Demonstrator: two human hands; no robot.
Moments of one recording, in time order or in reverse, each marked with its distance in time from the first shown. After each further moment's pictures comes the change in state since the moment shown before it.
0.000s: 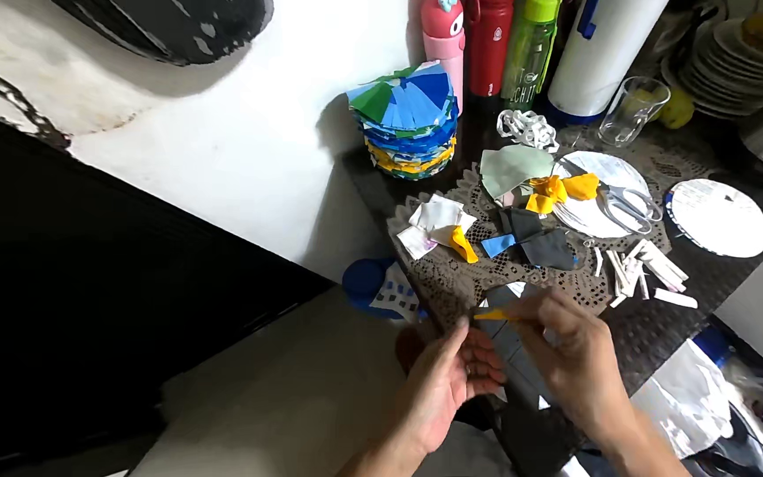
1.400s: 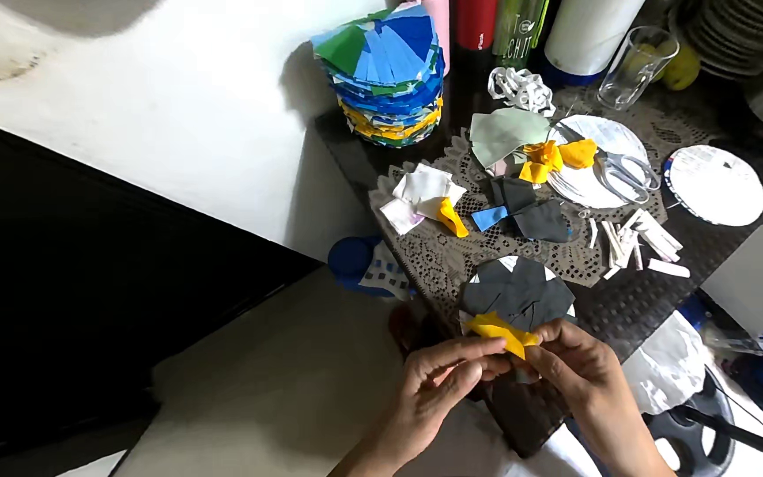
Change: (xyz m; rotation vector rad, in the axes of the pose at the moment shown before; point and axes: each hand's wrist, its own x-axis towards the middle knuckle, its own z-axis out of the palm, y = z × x) left_hand -0.007 -0.037 -0.033 0.236 -0.417 0.581; right_hand -0.062 -0.008 -0.009 0.672 0.002 0.522
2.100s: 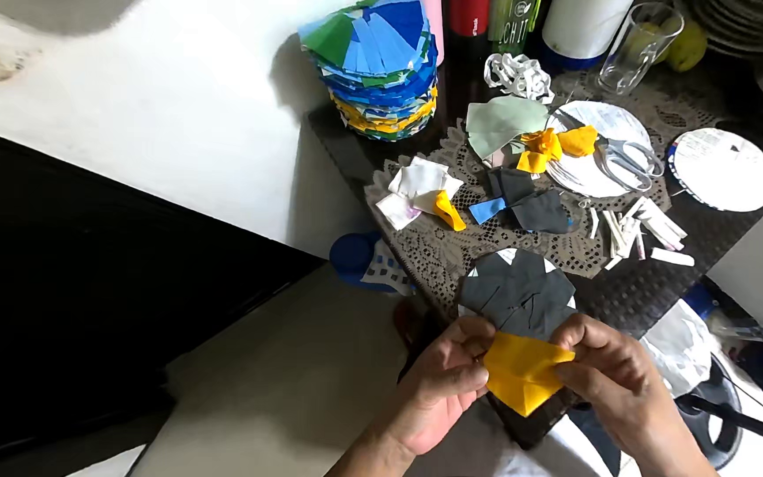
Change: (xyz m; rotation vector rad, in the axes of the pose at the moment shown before) left_hand 0.005 -0.004 0.008 -0.639 0.009 -0.306; right_hand 0.000 -0.014 -0.021 0.127 -0.213 -0.111
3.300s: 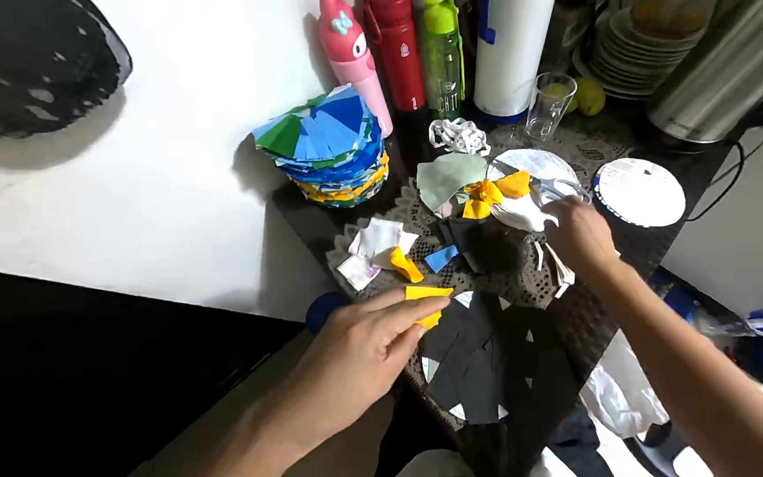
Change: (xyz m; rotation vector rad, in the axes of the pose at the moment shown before) left_hand 0.069 0.108 0.046 1.977 -0.078 0.621; right_hand 0.140 -0.034 -0.129 -1.398 0.318 0.185
